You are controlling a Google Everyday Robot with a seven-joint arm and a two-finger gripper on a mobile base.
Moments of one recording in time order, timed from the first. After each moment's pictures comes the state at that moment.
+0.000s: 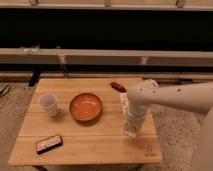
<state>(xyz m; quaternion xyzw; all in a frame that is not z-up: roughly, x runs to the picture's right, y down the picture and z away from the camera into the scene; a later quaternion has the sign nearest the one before) 0.121 0.188 0.731 -0.28 -0.28 -0.58 0.71</state>
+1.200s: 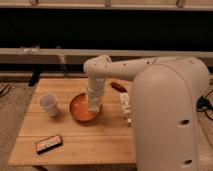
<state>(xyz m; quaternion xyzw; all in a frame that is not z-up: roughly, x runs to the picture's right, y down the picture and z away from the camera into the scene) -0.072 0.082 0.809 -0.18 -0.35 -0.72 0.57</state>
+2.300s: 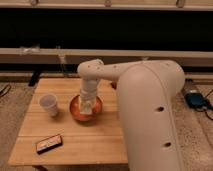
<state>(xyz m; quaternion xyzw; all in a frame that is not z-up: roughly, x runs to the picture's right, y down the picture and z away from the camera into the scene) -0.112 0.107 0.824 -0.16 -0.40 -0.73 0.53</state>
